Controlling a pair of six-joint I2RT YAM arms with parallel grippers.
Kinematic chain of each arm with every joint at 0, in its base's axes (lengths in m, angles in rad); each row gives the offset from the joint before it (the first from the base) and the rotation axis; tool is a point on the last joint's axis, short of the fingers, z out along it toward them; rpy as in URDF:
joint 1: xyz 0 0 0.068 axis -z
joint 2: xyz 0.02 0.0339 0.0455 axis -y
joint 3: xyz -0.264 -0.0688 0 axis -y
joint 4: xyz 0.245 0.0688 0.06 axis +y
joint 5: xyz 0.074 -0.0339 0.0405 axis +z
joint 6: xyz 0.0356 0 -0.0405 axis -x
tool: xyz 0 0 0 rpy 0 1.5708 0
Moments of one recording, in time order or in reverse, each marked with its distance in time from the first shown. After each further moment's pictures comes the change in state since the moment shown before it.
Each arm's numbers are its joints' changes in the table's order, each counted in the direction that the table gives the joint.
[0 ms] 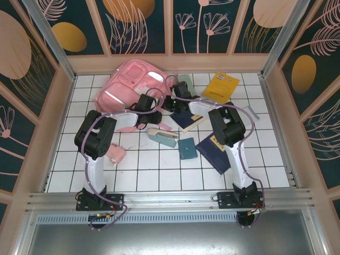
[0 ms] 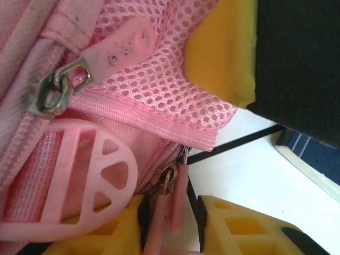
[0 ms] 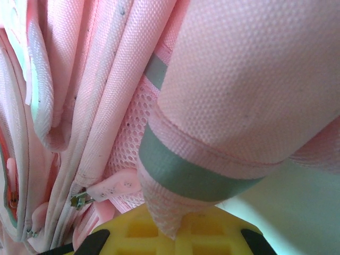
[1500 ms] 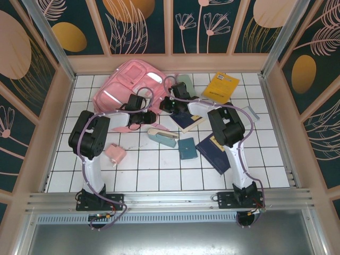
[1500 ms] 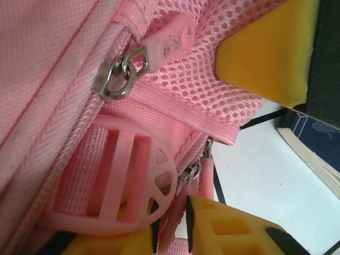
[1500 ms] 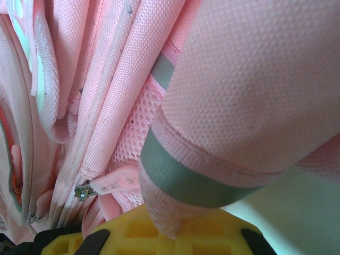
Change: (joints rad) left arm -0.090 0.024 -0.061 -0.034 -0.179 0.036; right arm -0.008 0.000 -0.002 -0.004 0.023 0.000
